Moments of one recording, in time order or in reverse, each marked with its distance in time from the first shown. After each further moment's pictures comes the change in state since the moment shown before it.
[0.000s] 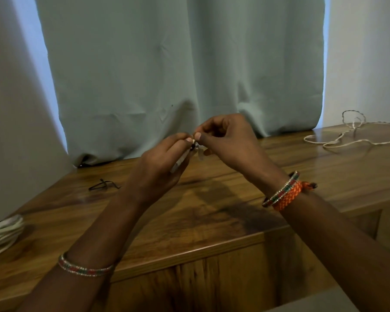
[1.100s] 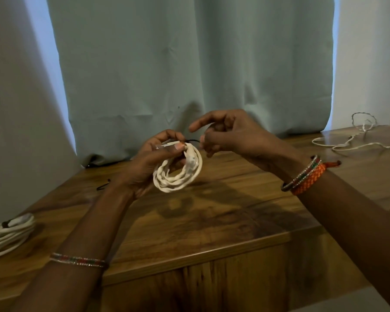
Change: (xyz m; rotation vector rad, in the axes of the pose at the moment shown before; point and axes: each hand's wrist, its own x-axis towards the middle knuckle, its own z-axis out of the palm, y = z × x) left_hand 0.013 -0.014 -0.020 -1.481 -0.123 -0.950; right_hand 0.015 -0.008 -0.018 0.245 -0.401 0.004
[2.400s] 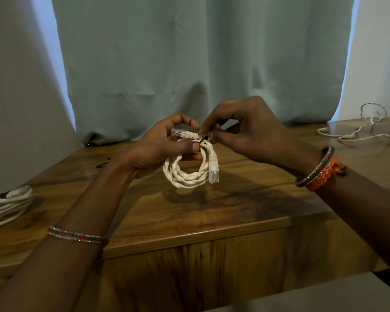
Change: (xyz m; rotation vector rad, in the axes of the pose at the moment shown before) left_hand -0.004 -0.005 0.007 0.263 -0.048 -0.064; right_hand -0.013 0.011 0.004 -0.640 0.058 -0.386
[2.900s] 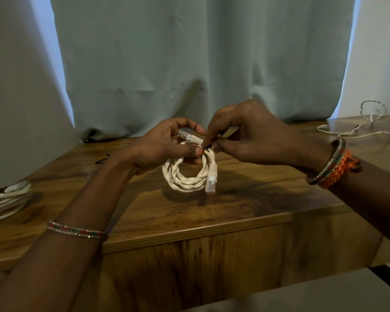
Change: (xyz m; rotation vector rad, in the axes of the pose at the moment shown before) left_hand -0.002 0.001 0.003 0.085 -0.062 -0.082; right_hand -0.003 -0.005 -0.008 -0.041 -0.234 0.017
